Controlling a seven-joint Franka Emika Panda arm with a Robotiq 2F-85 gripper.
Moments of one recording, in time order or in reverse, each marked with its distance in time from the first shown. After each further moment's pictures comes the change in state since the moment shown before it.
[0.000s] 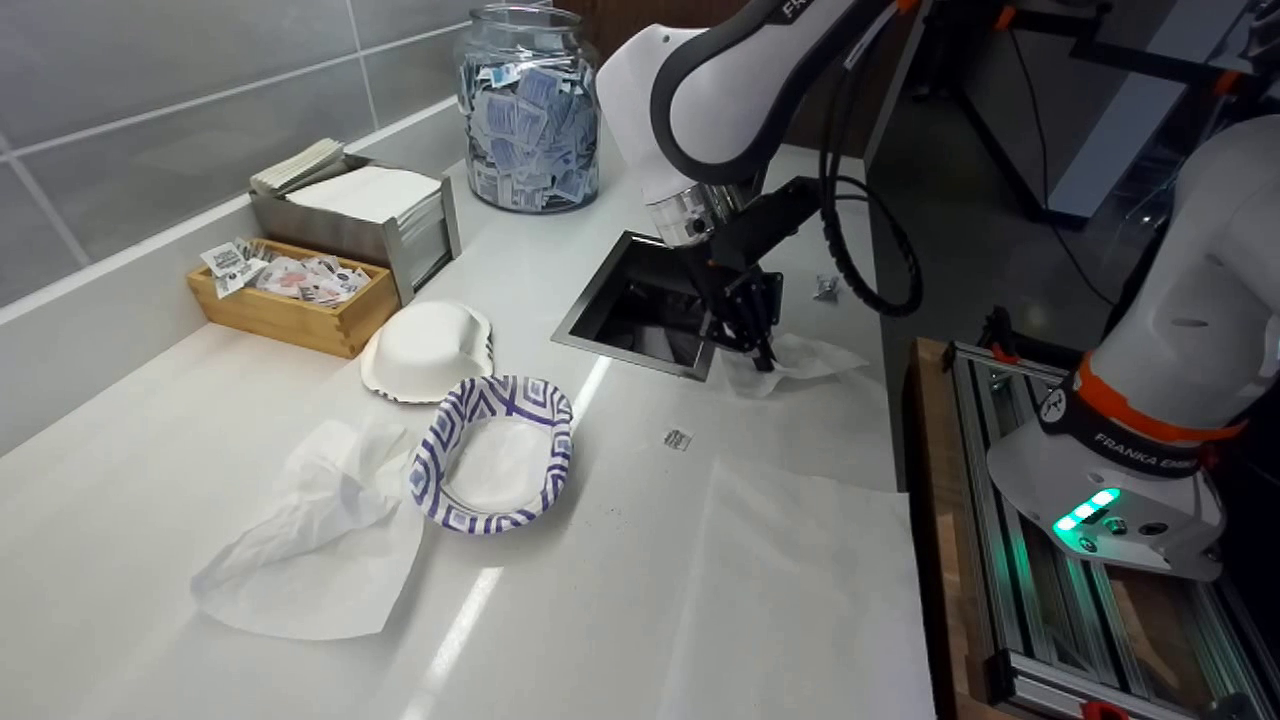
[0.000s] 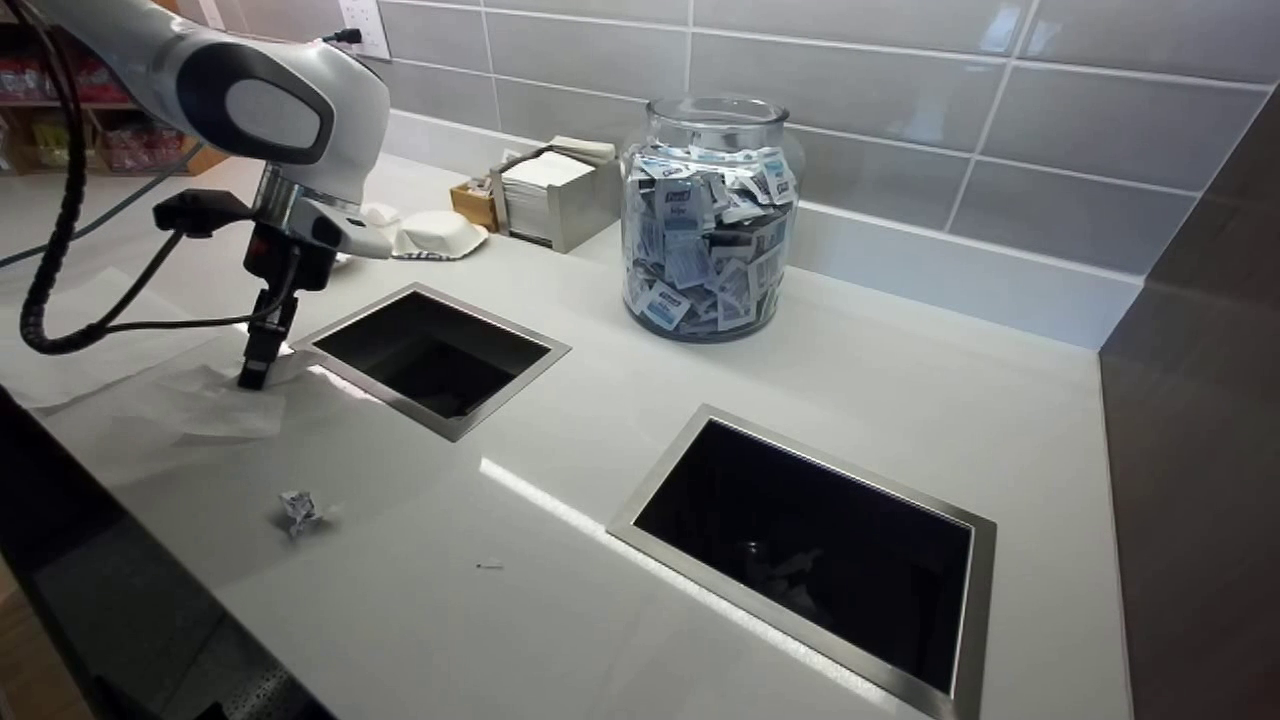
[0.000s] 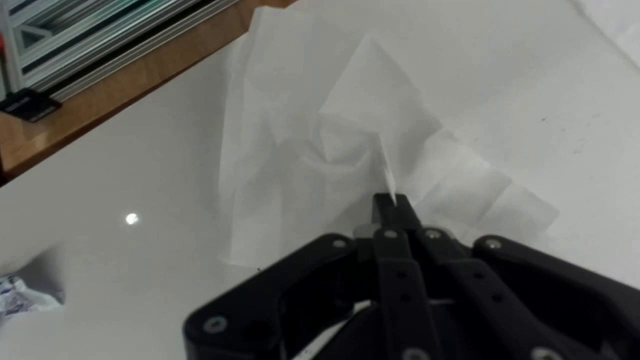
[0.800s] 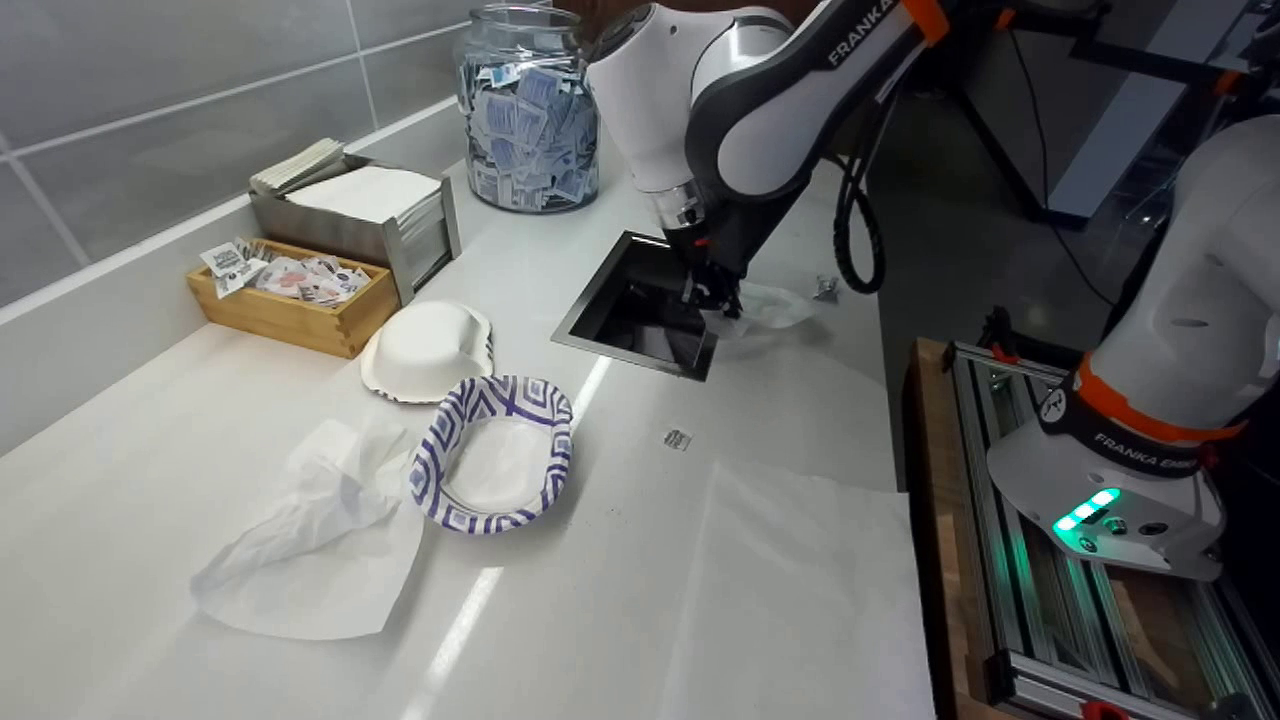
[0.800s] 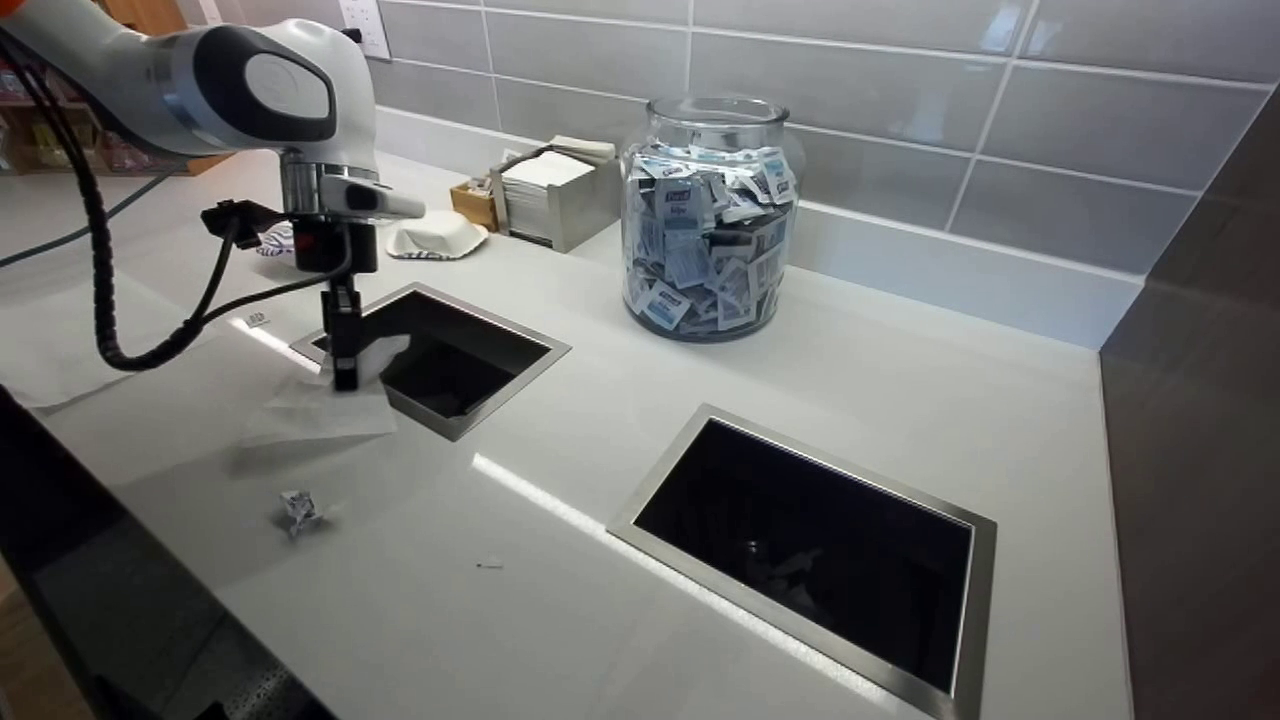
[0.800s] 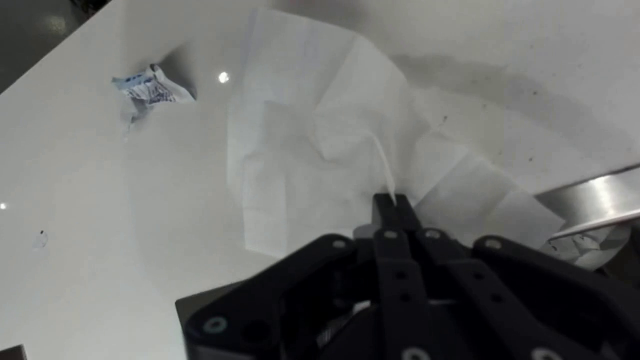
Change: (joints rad) arm 0.007 -0.007 -0.021 0.004 -0.396 0.158 0.130
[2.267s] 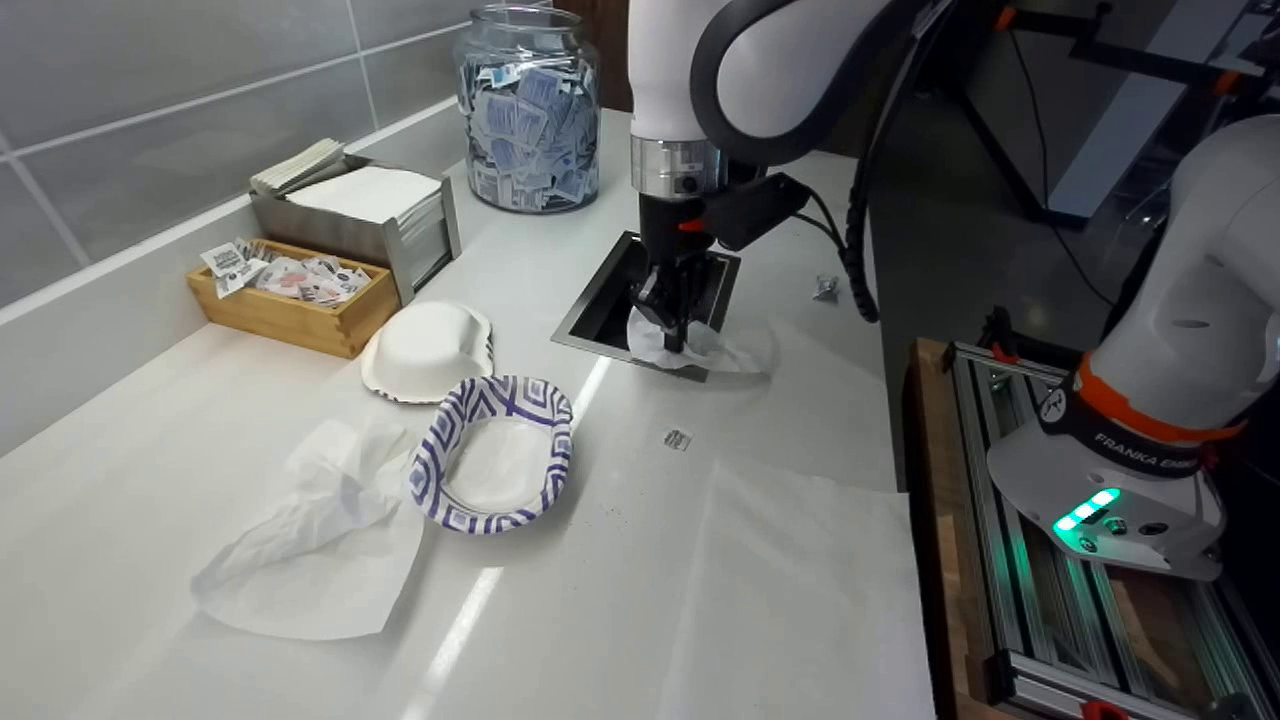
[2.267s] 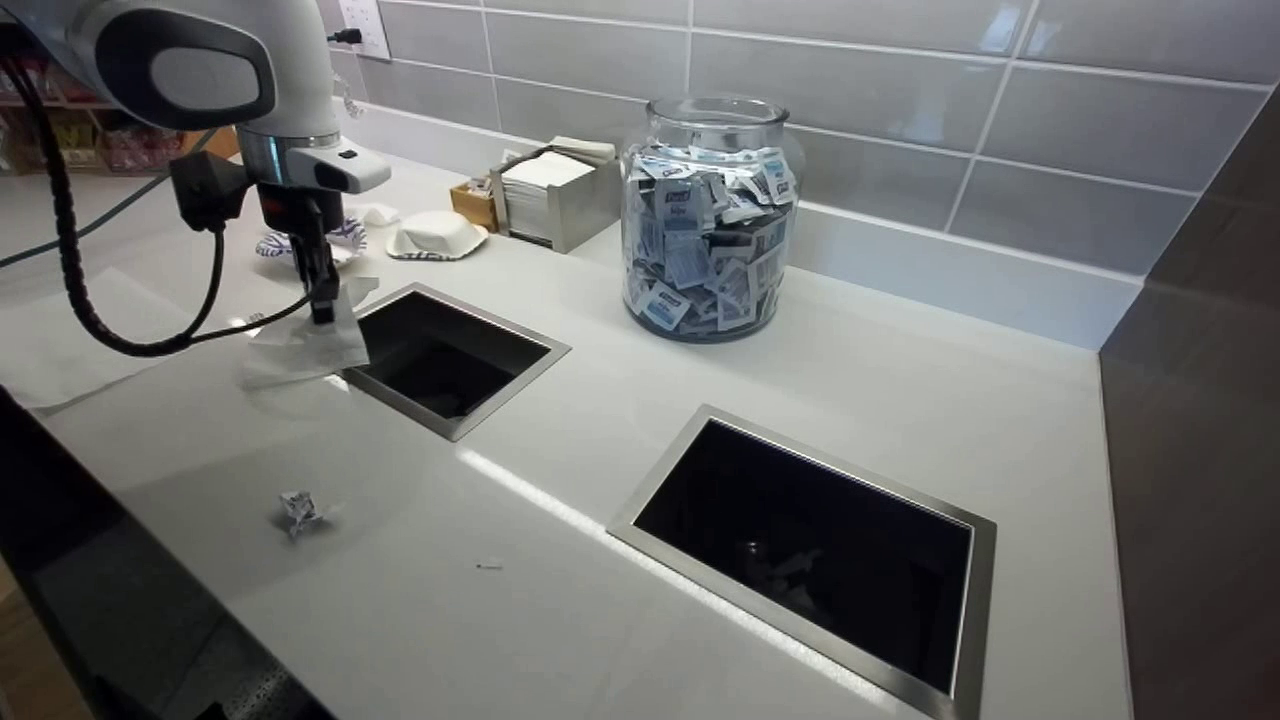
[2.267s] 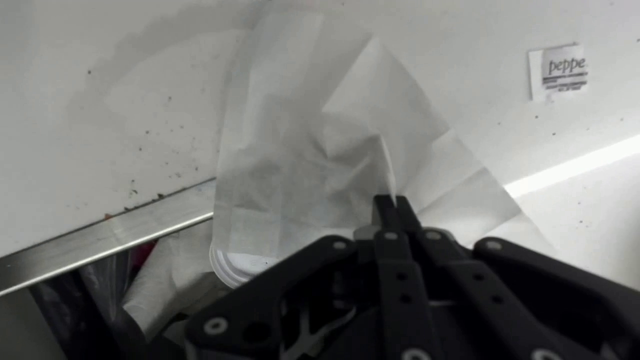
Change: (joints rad) arm 0.027 -0.121 0.047 -0.103 0.474 0.290 -0.342
